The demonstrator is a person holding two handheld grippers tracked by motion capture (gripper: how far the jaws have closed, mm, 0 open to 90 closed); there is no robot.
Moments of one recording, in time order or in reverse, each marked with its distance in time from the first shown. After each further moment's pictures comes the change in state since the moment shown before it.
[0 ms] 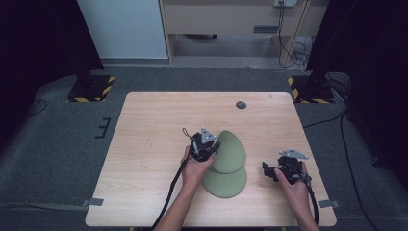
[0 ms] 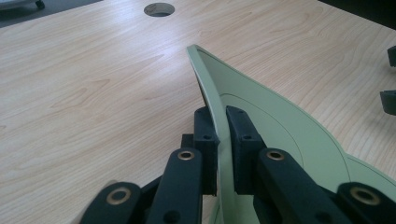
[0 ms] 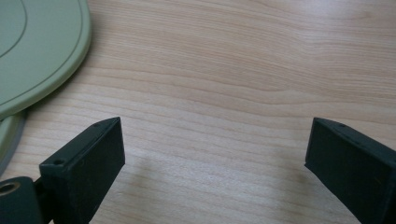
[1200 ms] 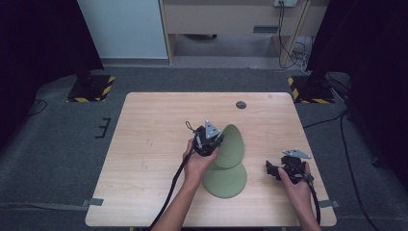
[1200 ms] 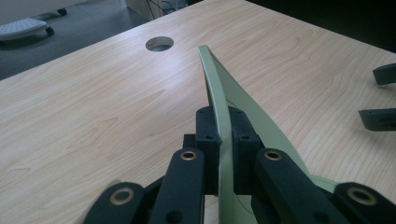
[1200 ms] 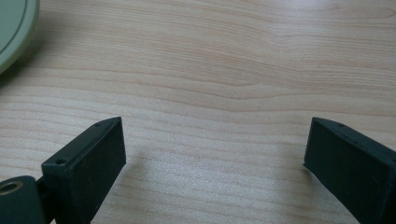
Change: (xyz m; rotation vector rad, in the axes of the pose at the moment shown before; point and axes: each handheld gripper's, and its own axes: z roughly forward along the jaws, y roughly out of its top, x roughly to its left) left arm -0.008 0.030 -0.011 -0.043 0.014 0.064; right arm -0.010 -0.002 0.004 0.002 -0.056 0.029
